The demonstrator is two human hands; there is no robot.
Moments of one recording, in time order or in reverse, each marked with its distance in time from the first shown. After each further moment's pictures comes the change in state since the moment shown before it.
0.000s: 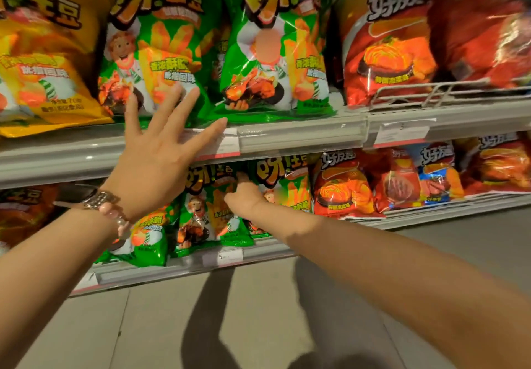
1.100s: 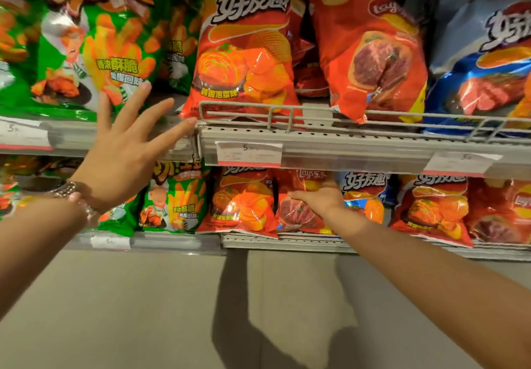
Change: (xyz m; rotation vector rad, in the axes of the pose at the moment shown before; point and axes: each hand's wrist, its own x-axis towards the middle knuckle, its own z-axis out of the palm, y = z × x) left_hand 0.117 0.169 0.017 0.120 -0.123 -0.120; right_hand 0.028 0.269 -0.274 0.050 0.209 0.191
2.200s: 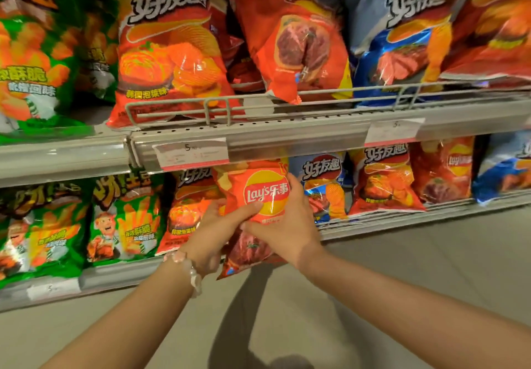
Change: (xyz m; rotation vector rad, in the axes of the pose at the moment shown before) left_hand 0.025 0.203 0.030 -1.843 -0.536 -1.210; right_hand -0.109 0.019 -0.004 0.270 0.124 -0.319
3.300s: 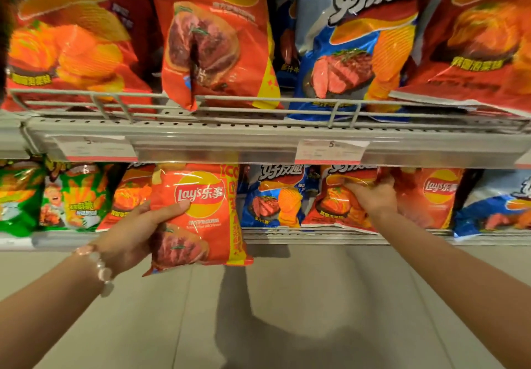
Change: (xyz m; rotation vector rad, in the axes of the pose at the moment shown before) left_hand -0.003 0.003 0.032 -0.072 0.067 -0.055; right_hand 0.154 0.145 -0.216 -0.110 0.228 0.413
